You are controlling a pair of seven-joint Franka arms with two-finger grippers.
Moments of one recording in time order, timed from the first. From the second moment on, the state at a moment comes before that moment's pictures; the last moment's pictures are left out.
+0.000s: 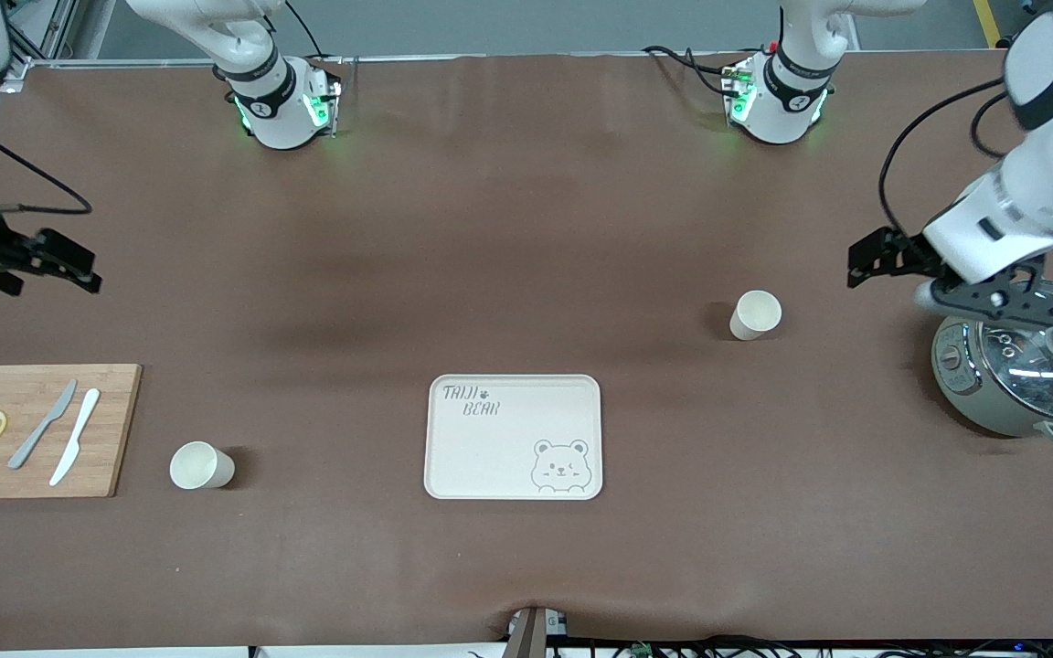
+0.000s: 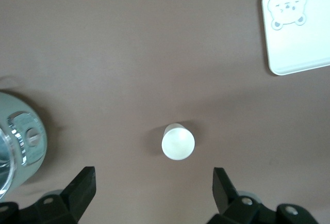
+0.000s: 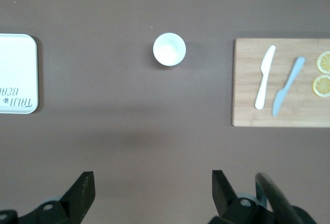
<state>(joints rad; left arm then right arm) -0.15 0.09 0.00 -1.70 -0.06 1.78 0.08 0.07 0.06 -0.09 -1.64 0.02 1.75 -0.06</state>
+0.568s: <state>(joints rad) -0.15 0.09 -0.03 -2.12 -0.06 2.29 0.08 0.11 0.37 -0.09 -1.64 0.02 2.10 -0.06</state>
